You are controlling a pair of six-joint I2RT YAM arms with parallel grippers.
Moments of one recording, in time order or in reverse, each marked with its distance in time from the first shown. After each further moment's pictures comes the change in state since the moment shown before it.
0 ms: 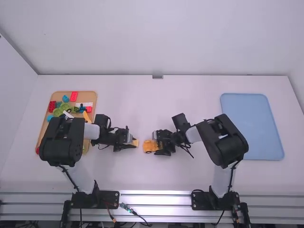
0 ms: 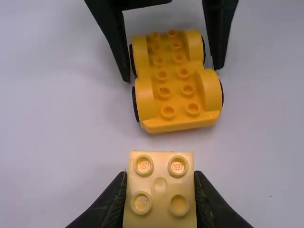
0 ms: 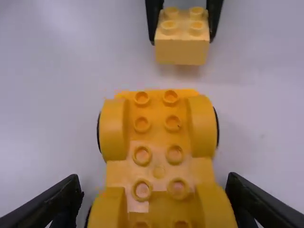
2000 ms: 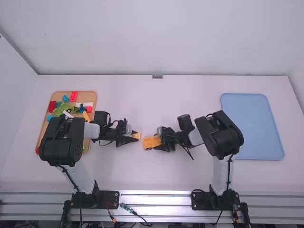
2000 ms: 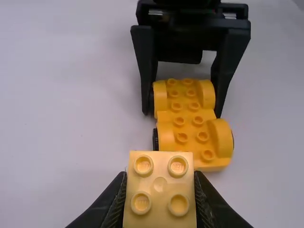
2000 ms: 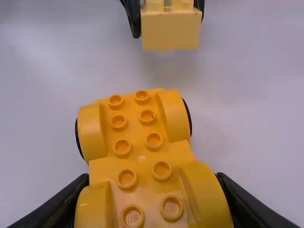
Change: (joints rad) left arm 0.000 0.000 0.018 0.152 0.113 -0.294; right arm -0.061 0.111 -0.077 0.425 -0.107 0.223
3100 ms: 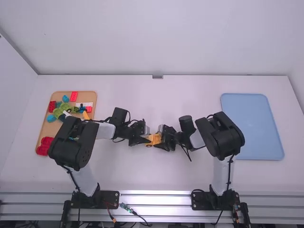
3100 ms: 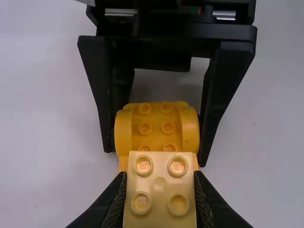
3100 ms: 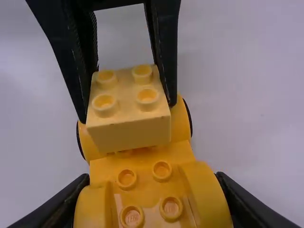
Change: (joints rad) left arm -0.266 -0.008 0.060 0.061 -0.202 -0.174; right arm 0.001 -0.010 -0.055 0.127 0.076 0.156
